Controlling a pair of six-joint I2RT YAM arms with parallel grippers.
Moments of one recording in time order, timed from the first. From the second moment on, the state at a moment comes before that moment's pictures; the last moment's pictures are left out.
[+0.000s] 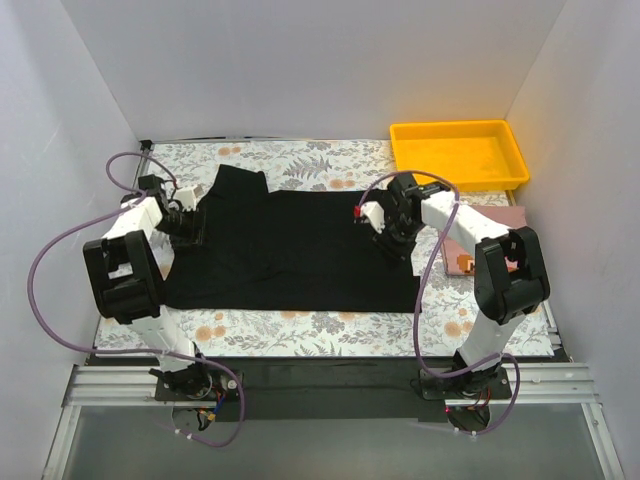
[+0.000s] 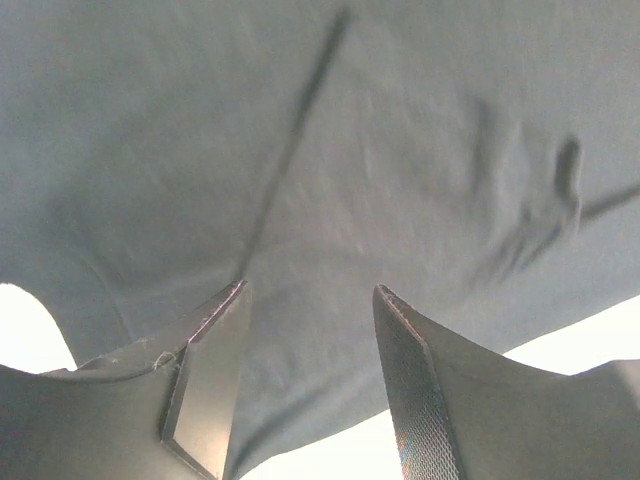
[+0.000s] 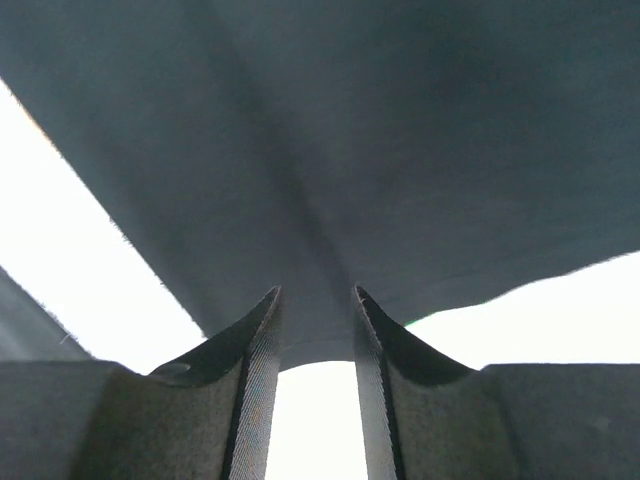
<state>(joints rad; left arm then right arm) 0.25 1.80 1.26 -0.77 0.46 0.29 0.39 1.77 1.34 -0.96 -0.37 -0.64</state>
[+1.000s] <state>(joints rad) 0.33 1.55 0.94 -0.86 0.32 0.46 0.58 1.65 1.00 -0.89 -0.34 -0.57</state>
